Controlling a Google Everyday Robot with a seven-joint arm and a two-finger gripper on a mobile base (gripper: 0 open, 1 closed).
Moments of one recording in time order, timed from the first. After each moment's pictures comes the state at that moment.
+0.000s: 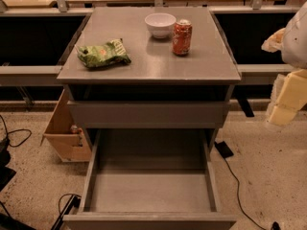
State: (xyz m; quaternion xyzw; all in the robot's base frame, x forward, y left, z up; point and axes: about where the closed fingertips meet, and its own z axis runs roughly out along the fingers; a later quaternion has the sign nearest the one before) arm 0.438 -0.217 0.977 -0.60 0.78 -0.03 0.16
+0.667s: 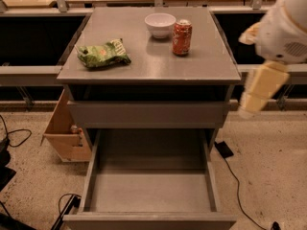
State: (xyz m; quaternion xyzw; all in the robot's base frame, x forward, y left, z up) arm 0.473 -0.185 0.973 -0.62 0.76 -0.03 0.19
